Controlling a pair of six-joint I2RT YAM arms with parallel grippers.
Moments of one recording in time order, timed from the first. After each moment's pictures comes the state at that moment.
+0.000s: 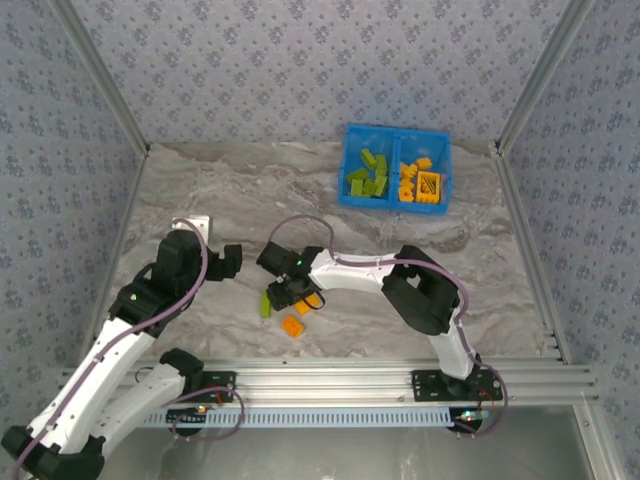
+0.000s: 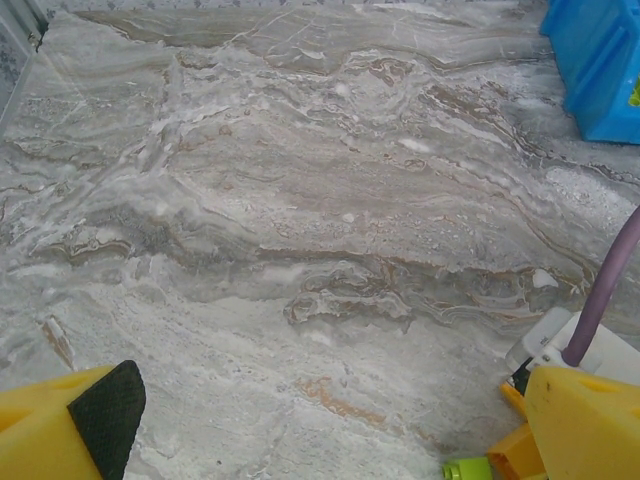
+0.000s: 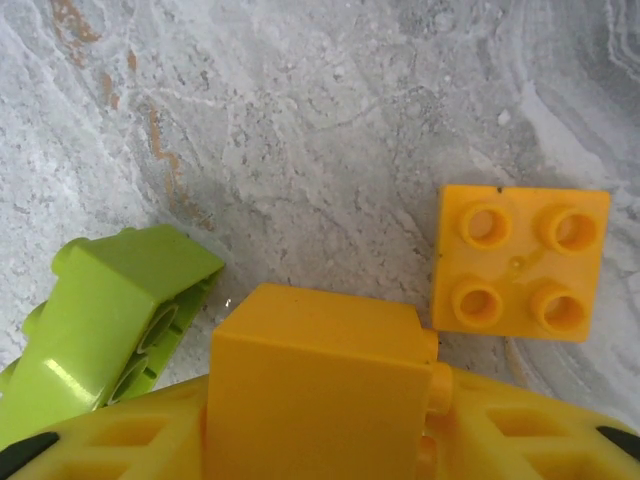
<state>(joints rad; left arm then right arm) -0.50 0.72 0.82 -0.73 -0.32 -0.28 1.07 2.04 1.44 -0.61 0.00 0.49</state>
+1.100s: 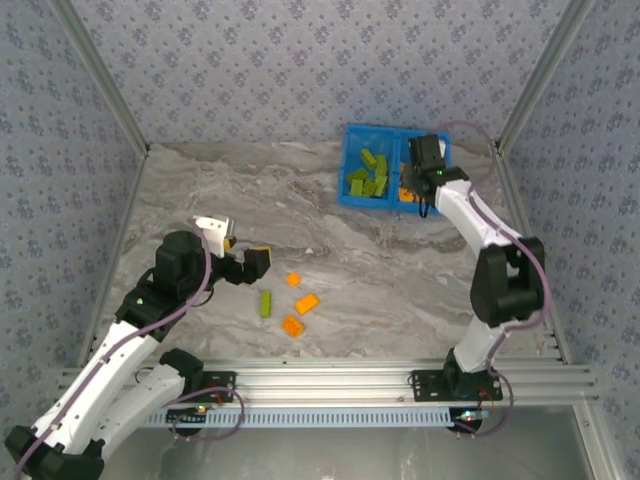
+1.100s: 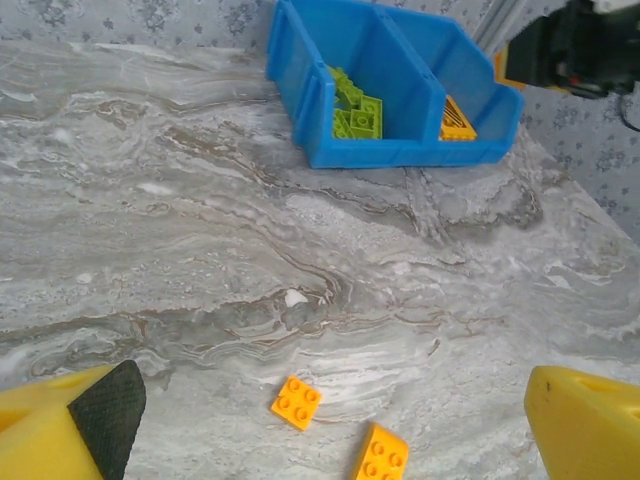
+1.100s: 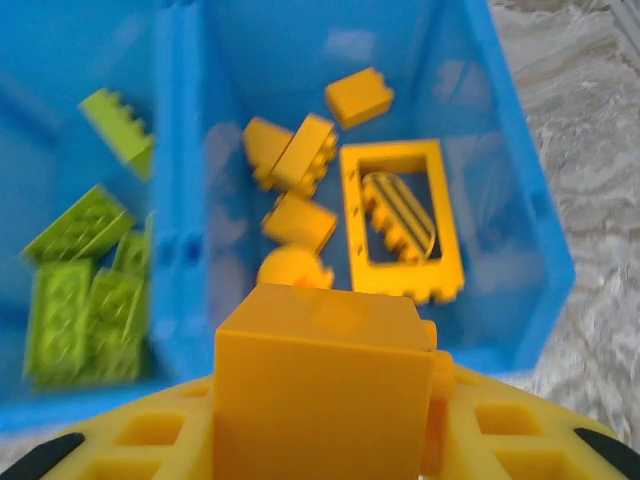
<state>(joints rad) -0.50 0.69 0.73 -0.46 0.16 -0.31 0.21 1.77 1.47 -0.52 0.29 0.36</state>
